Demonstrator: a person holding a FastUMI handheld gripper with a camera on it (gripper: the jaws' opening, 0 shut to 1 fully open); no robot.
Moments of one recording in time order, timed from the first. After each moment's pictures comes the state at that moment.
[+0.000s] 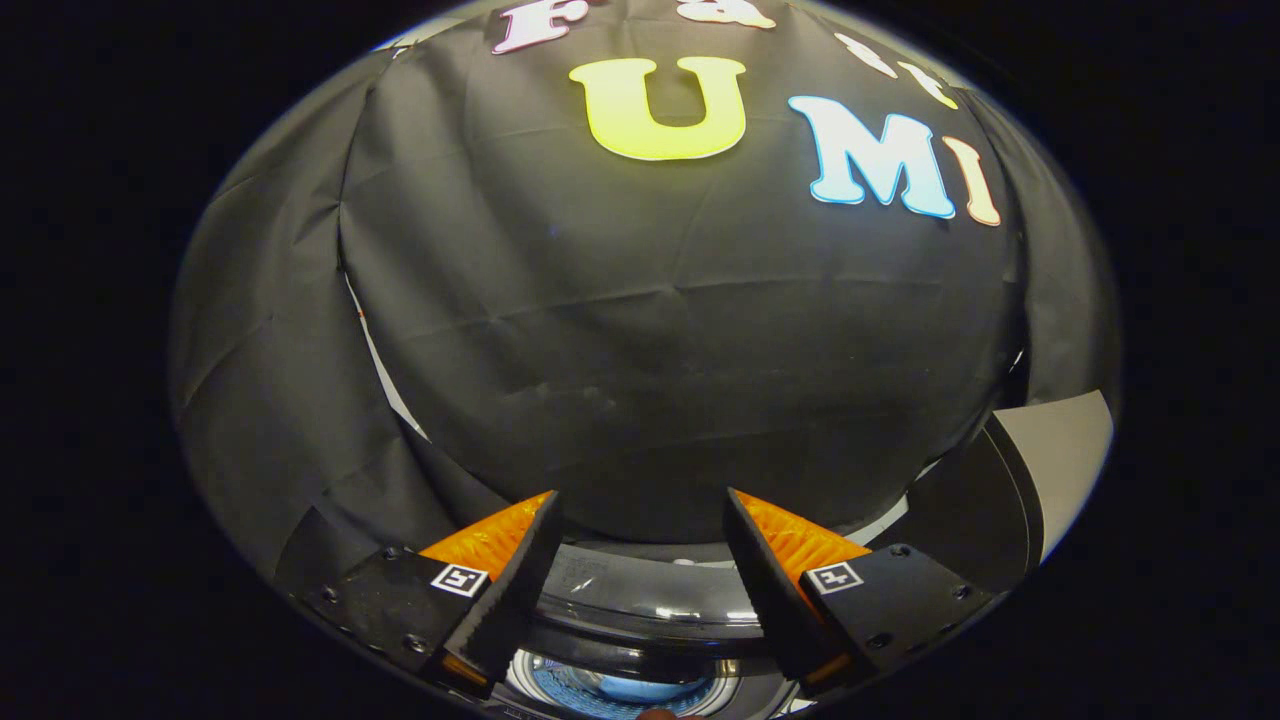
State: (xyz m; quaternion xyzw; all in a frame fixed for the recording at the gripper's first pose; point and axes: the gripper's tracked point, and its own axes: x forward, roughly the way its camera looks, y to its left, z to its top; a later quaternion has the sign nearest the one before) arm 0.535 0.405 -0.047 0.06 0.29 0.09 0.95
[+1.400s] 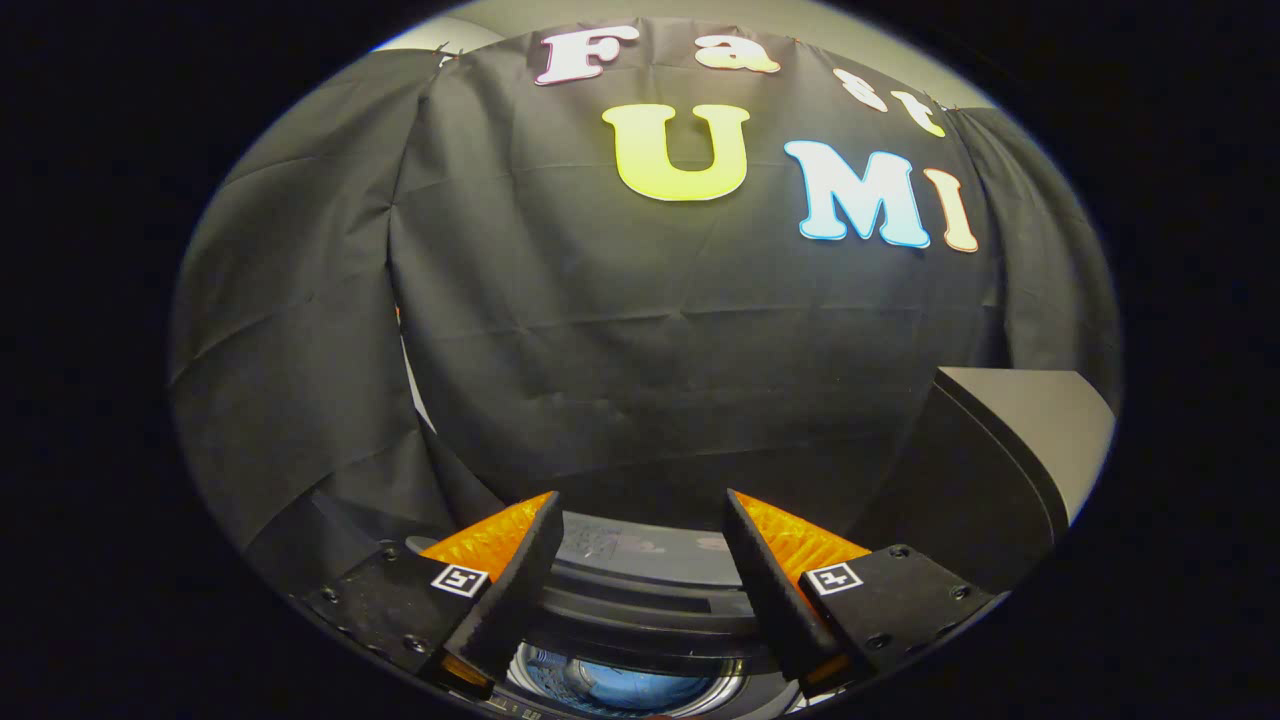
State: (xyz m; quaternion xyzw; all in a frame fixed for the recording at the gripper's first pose) arm 0.445 0.417 -0.065 0.04 0.22 0.09 0.97
